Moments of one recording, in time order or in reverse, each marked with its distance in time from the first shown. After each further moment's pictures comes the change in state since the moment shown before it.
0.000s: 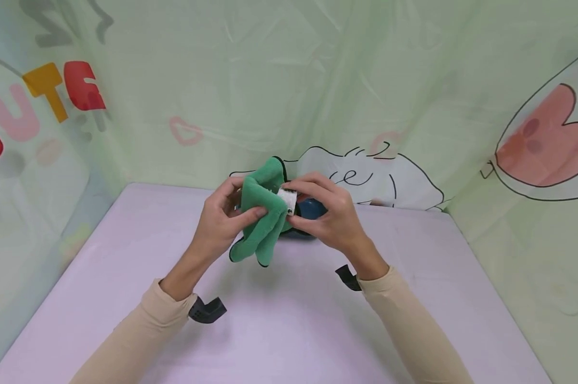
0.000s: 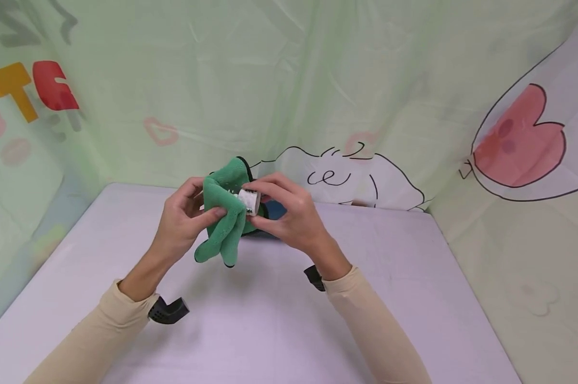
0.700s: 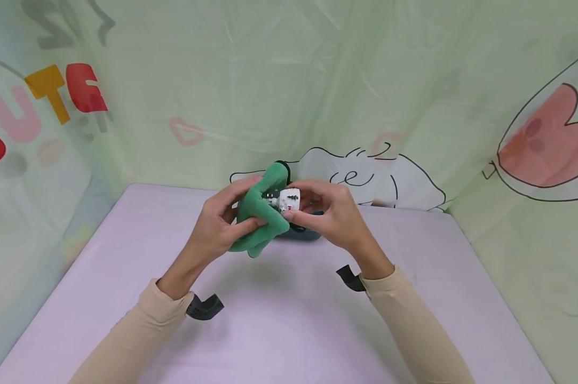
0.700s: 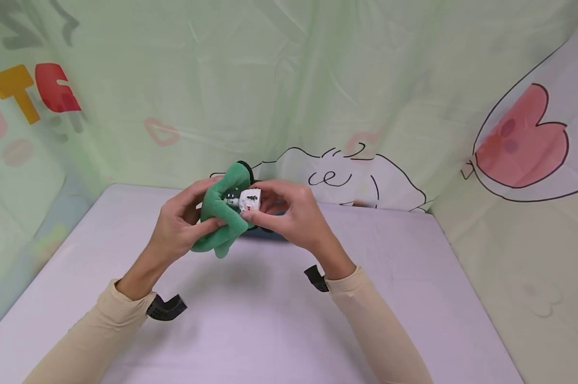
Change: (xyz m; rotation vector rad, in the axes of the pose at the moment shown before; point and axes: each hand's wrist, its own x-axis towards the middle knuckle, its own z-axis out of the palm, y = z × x) left_hand -0.001 -0.003 -0.008 0.152 -0.107 0.232; right_hand 0.003 -0.011 -0.008 0.195 -0.090 0.389
